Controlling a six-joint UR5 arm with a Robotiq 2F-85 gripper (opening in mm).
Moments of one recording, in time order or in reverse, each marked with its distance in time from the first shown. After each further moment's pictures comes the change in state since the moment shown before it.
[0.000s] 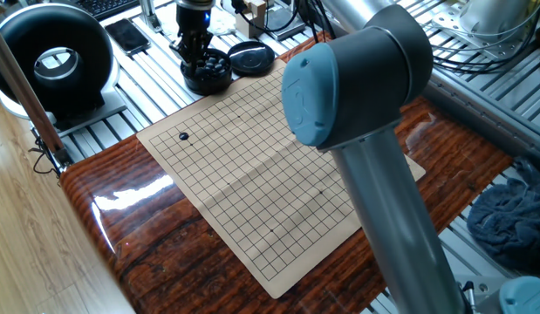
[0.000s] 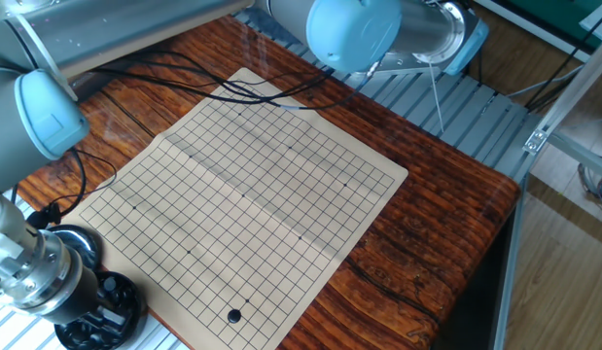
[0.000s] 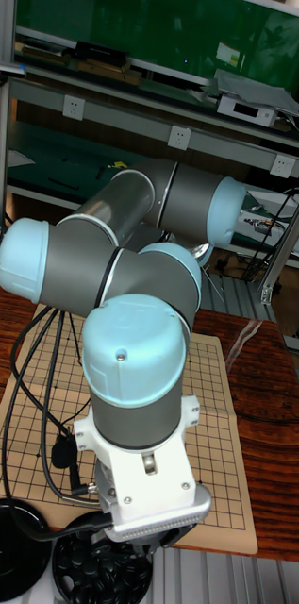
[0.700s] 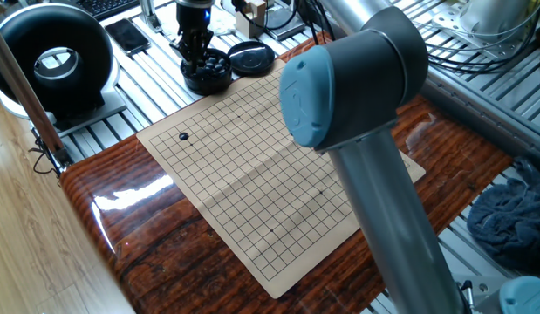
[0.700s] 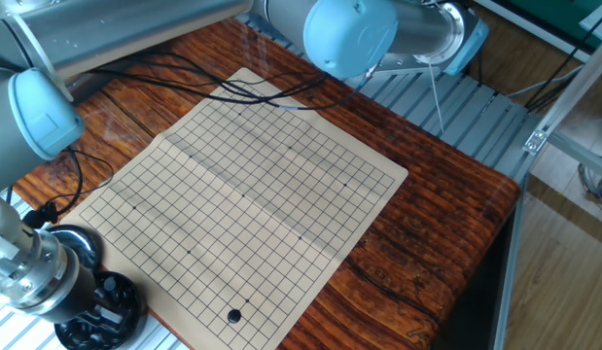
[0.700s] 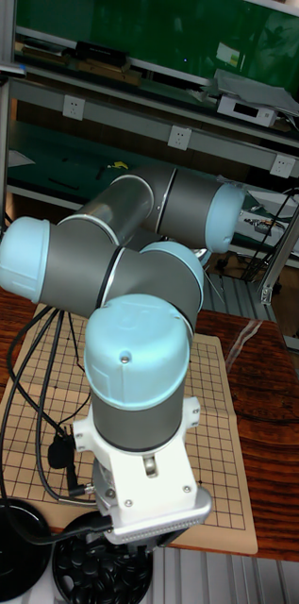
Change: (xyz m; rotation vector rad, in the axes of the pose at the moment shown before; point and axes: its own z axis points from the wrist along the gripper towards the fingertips) arm 0.002 -0.010 -0.003 0.034 0.020 -0.017
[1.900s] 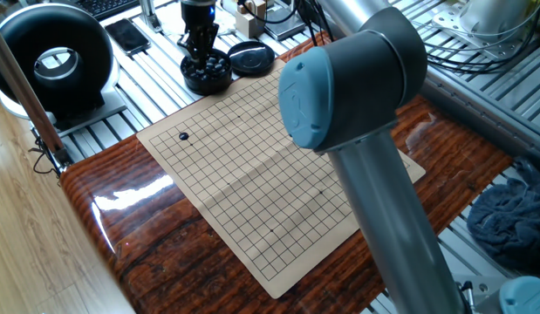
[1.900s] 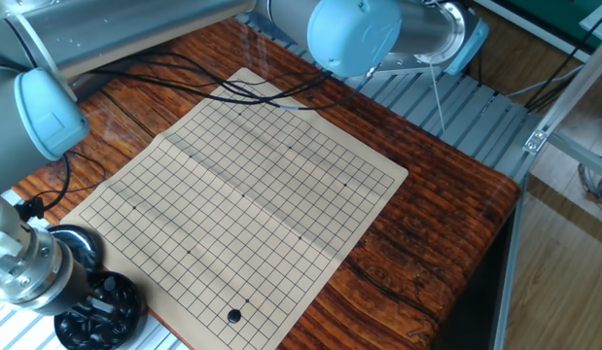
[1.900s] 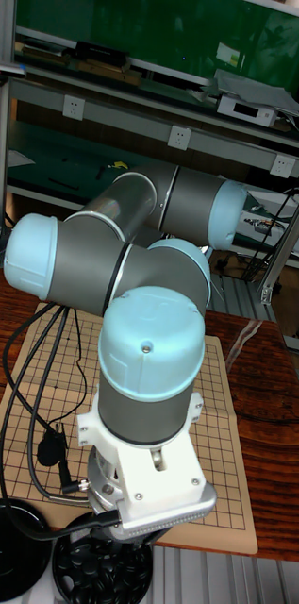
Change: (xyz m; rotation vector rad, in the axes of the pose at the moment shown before) arm 0.003 -0.022 -0.007 0.090 0.007 -0.055
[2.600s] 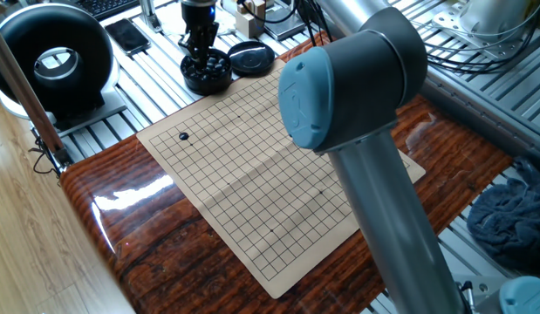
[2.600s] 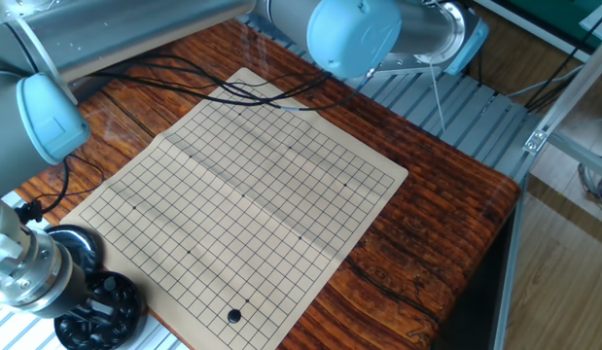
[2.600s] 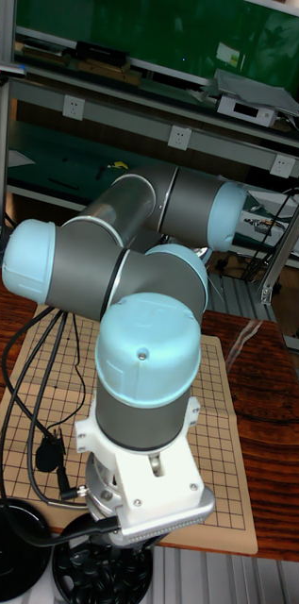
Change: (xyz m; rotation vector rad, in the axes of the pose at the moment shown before) arm -0.003 0.004 0.006 -0.029 -0.006 -0.018
